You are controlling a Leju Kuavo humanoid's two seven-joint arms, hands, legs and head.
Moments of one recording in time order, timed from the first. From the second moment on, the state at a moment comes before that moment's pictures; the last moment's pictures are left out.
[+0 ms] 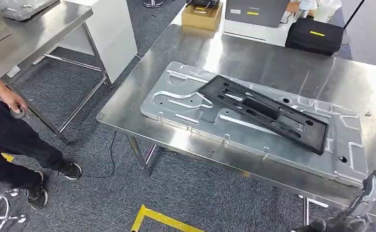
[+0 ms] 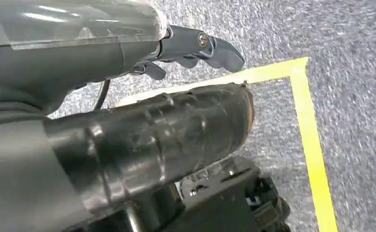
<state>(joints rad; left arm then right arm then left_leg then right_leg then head) -0.08 -0.23 0.95 -0.21 -1.29 0.32 -0.35 0.35 0.13 0.00 -2.03 0.38 -0.70 -0.70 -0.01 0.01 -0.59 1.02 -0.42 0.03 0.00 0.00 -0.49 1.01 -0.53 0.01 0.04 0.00</state>
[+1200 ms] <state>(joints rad) -0.08 -0.23 0.95 -0.21 -1.29 0.32 -0.35 0.35 0.14 0.00 -2.02 0.37 -0.69 -0.70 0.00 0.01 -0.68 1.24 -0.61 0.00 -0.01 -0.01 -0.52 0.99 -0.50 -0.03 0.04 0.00</state>
